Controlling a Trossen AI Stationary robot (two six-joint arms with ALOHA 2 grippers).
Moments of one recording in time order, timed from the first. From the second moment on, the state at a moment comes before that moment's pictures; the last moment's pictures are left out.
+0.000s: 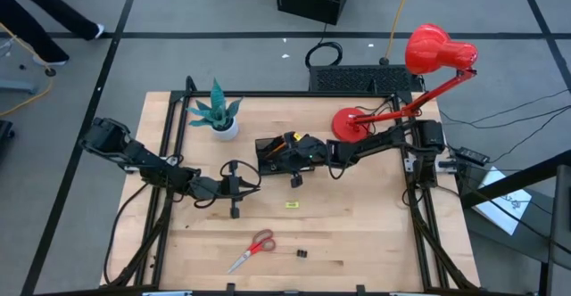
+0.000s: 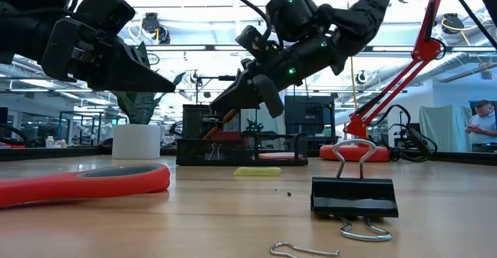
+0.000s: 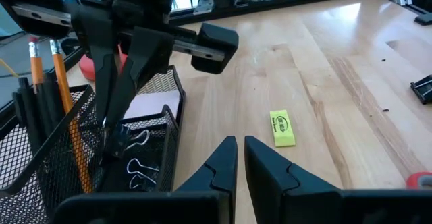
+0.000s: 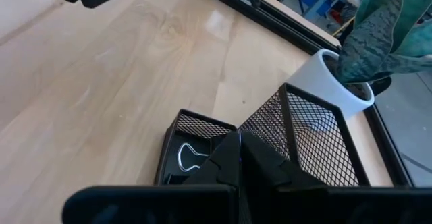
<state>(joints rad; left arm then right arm) -0.38 1.42 0.29 0.79 -0.44 0.00 -0.08 1.91 0.97 0.46 0.00 -0.51</state>
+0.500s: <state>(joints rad) -0.38 1.42 0.29 0.79 -0.44 0.00 -0.07 1.91 0.97 0.42 0.01 -0.51</state>
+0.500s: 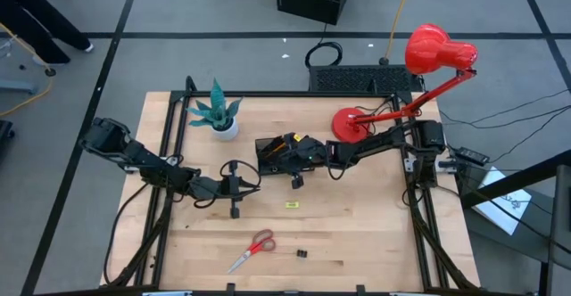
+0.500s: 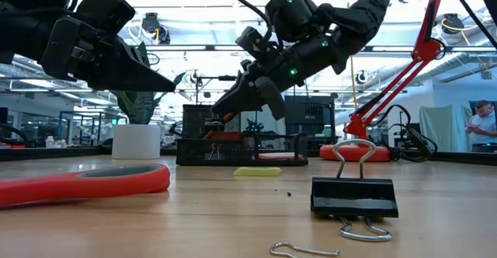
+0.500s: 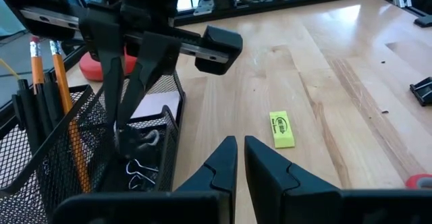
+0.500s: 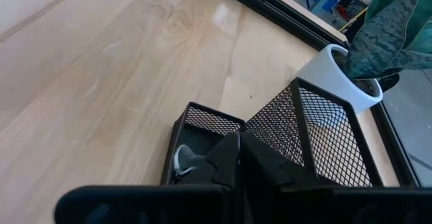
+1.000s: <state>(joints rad) -0.38 1.42 0.29 0.80 -0.44 -0.02 -0.02 1.84 0.96 0.35 0.05 -0.41</state>
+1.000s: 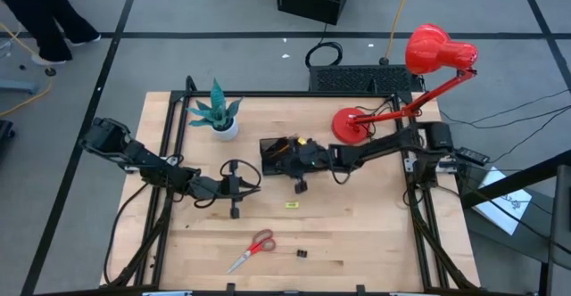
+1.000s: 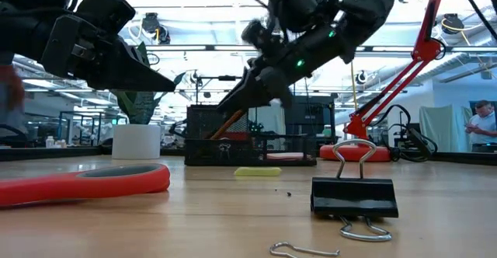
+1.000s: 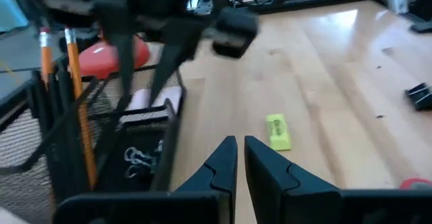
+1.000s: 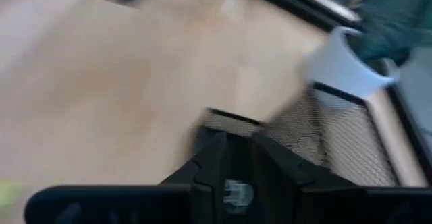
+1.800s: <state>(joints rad) -0.39 1.49 0.48 0.66 -0.19 -0.24 0.28 1.16 0.42 0.48 0.18 -0.29</state>
